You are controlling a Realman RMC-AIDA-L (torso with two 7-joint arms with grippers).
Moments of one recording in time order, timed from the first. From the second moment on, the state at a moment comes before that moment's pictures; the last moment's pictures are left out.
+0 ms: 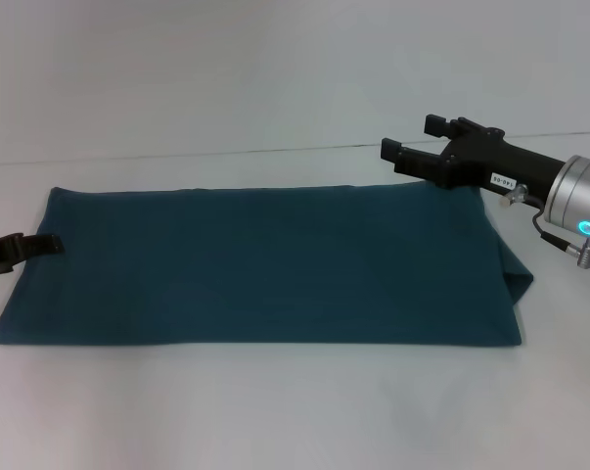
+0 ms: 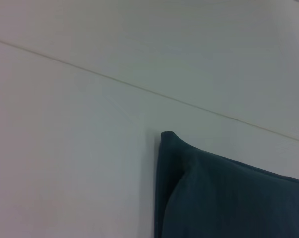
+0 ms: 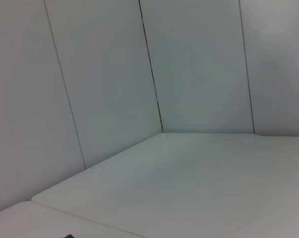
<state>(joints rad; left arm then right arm) -0.62 -2.03 -2.41 -0.73 -0.72 0.88 -2.49 0.65 2.09 -0.61 -0.53 -1.73 -1.12 1.30</state>
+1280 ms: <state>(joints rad) -0.63 -2.04 -2.40 -0.65 -0.72 0.78 -2.50 0.65 2.10 -0.61 -0.53 -1.72 -1.12 1.30</state>
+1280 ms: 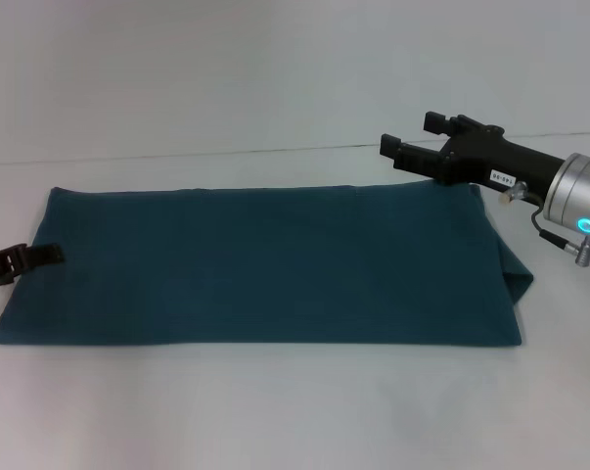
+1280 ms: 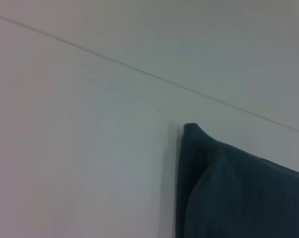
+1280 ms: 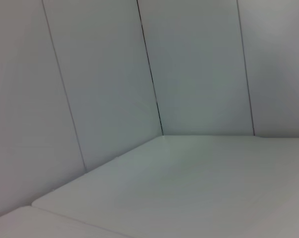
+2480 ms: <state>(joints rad) -0.69 -2.05 -2.41 -0.61 -0.73 0.82 -2.51 0.65 2.10 -0.61 -0.53 -1.71 -1.11 1.30</state>
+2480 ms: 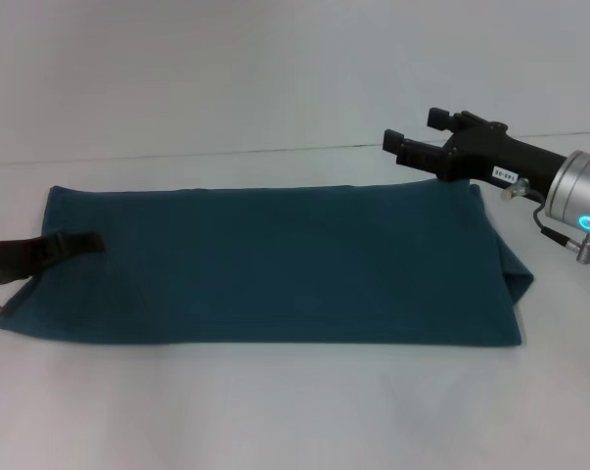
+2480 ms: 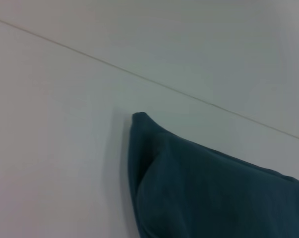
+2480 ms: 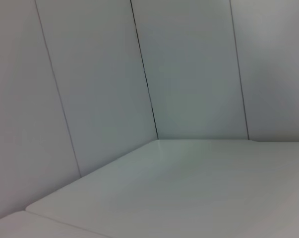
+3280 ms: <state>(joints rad) -0.66 -2.05 -2.41 -0.66 -0.72 0.76 -2.51 0.65 2.10 -0.61 -0.52 -1.71 -1.11 1.30</state>
